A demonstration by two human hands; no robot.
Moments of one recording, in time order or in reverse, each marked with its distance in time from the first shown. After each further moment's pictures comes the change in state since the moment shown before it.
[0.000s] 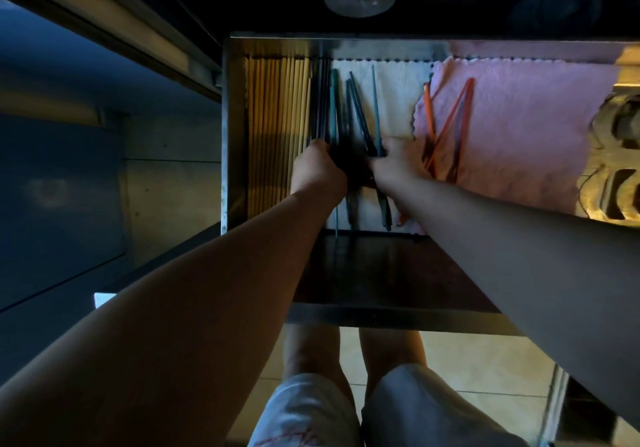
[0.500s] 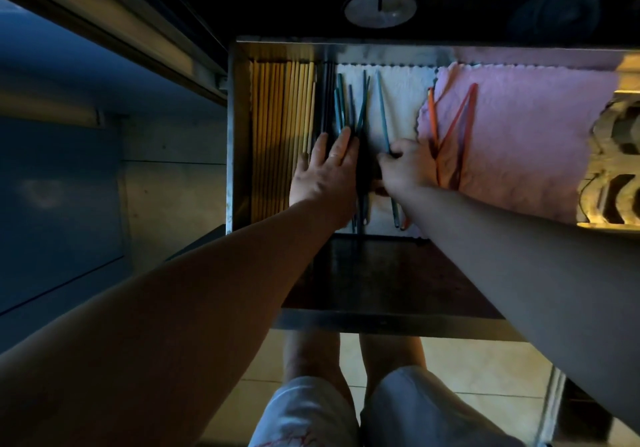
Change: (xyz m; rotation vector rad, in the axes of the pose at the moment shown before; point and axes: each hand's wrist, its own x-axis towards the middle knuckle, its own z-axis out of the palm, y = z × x) left_hand -0.008 -0.007 -0.001 0.758 -0.152 0.386; right_hand 0.002 0.004 0.000 0.010 0.200 0.035
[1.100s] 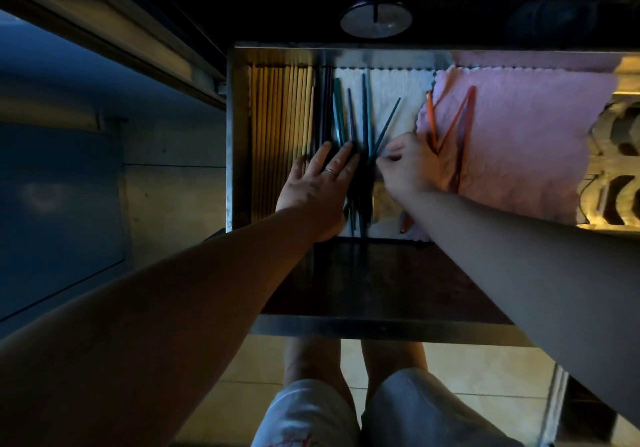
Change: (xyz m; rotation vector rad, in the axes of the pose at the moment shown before) left_hand -0.005 -0.023 0.011 0.183 -0.010 0.164; right_hand 0.000 0.002 -0.011 -0.084 0.061 -0.185
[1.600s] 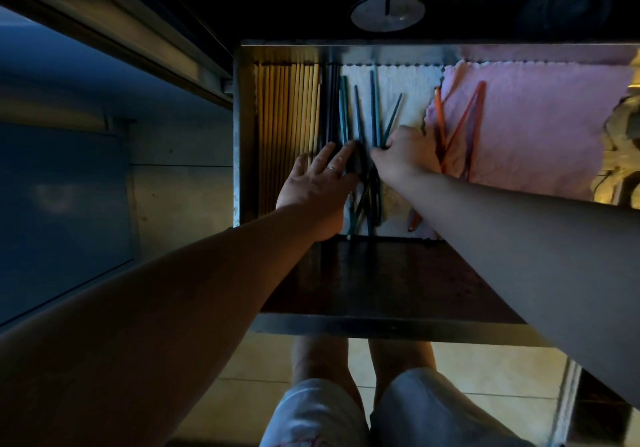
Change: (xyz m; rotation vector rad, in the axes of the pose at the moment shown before) left_hand -0.004 -0.007 -0.005 0.005 0.004 0.048; right_hand 0.010 -0.025 0.006 -0.269 -0.094 0.037
